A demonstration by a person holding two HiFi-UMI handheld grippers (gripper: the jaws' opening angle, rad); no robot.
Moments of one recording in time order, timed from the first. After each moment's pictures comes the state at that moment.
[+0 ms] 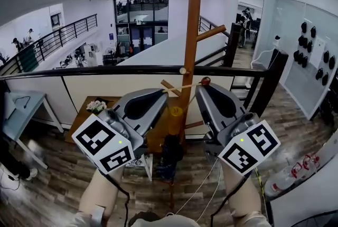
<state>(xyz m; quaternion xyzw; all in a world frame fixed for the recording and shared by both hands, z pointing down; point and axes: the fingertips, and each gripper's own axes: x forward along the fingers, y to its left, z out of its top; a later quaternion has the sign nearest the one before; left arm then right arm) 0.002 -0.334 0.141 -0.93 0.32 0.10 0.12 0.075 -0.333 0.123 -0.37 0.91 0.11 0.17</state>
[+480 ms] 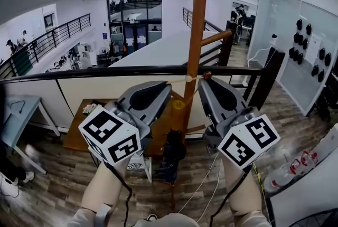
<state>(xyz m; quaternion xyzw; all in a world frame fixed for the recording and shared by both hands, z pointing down) -0.006 -0.384 0.128 -0.94 0.32 0.11 0.10 0.068 -0.377 0.110 -0.43 0.89 0.12 0.14</state>
